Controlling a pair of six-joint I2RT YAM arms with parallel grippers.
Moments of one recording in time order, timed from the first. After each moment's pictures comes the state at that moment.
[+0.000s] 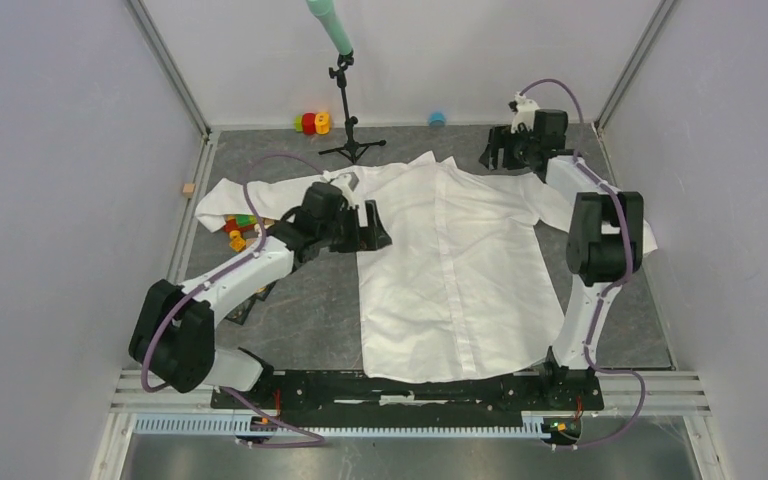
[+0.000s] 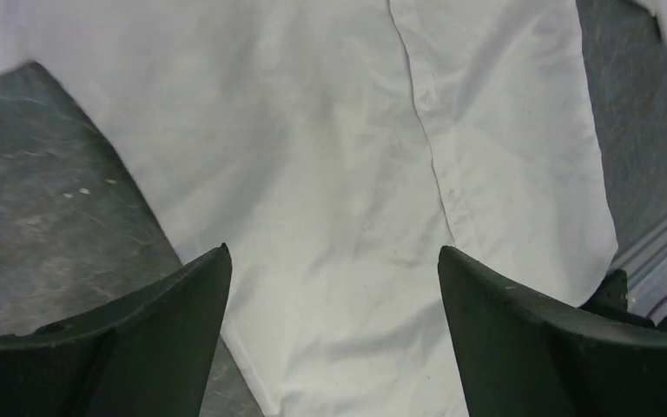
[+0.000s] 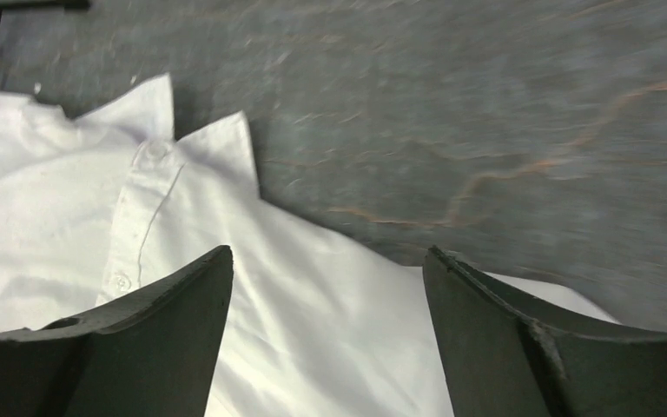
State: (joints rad) left arm -0.49 1.39 0.93 -0.22 0.20 -0.52; right arm -0.02 2.01 1.52 -0.09 -0.37 -0.01
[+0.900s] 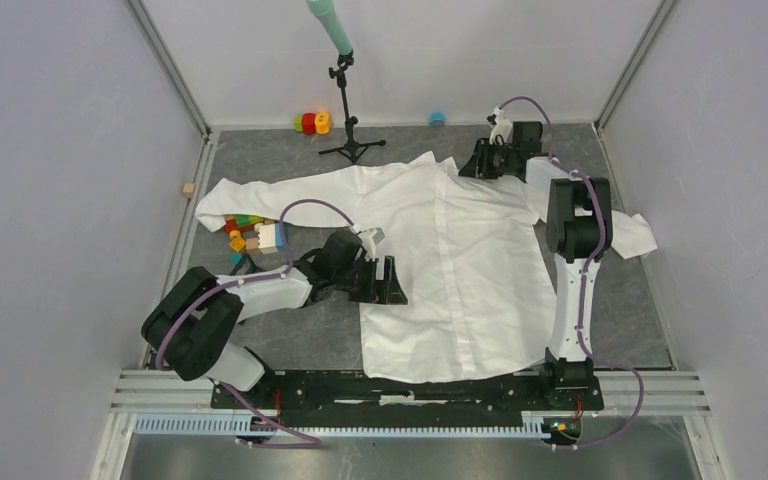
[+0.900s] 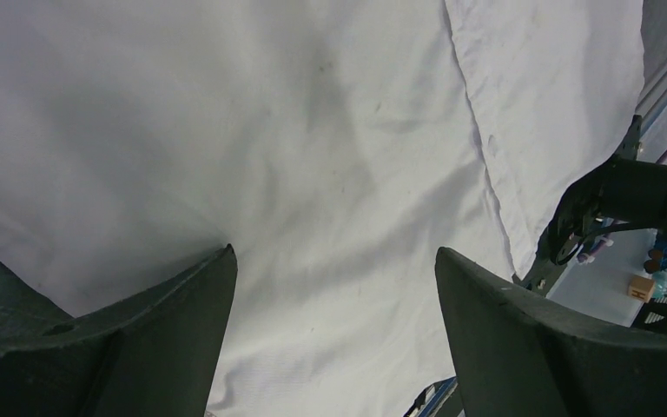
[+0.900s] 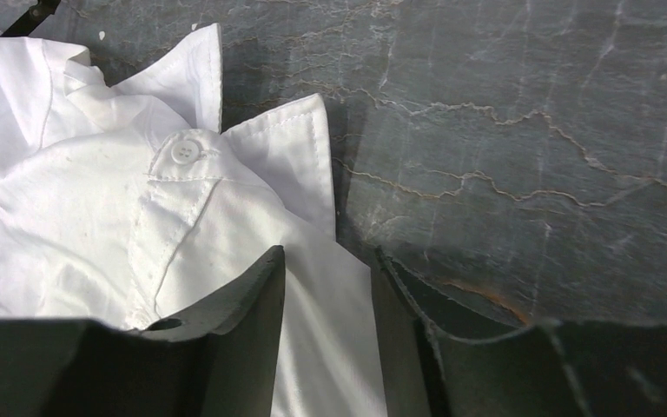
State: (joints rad) left arm -0.69 1.48 0.62 0.06 0.39 -0.59; right arm 0.03 2.36 1.74 -0.11 -0.65 0.10
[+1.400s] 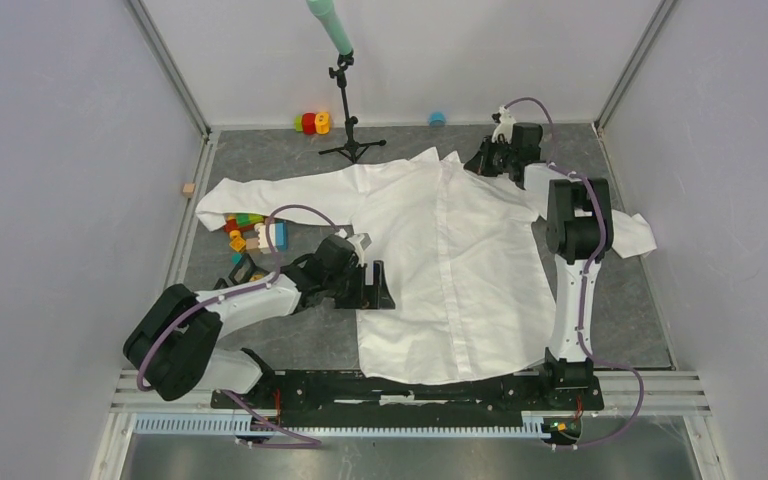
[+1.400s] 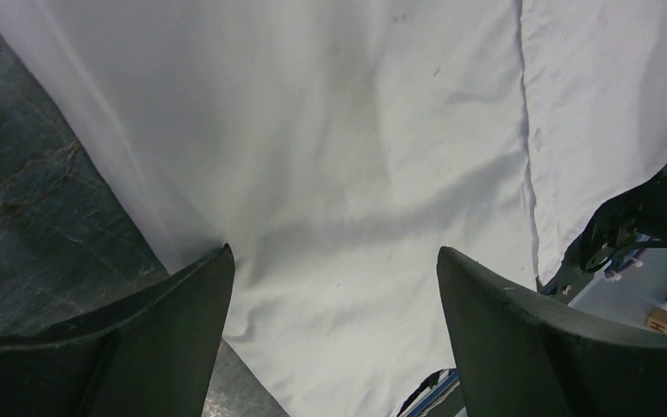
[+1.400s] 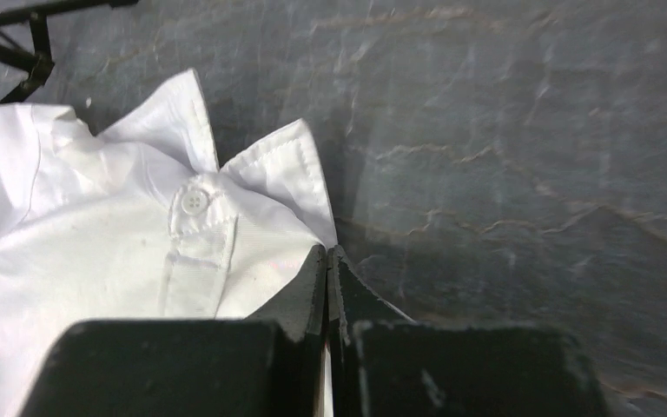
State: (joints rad) left arm -0.69 1.37 0.58 -0.09 0.29 -0.64; right arm 0.04 2.35 1.66 0.09 -0.57 0.20
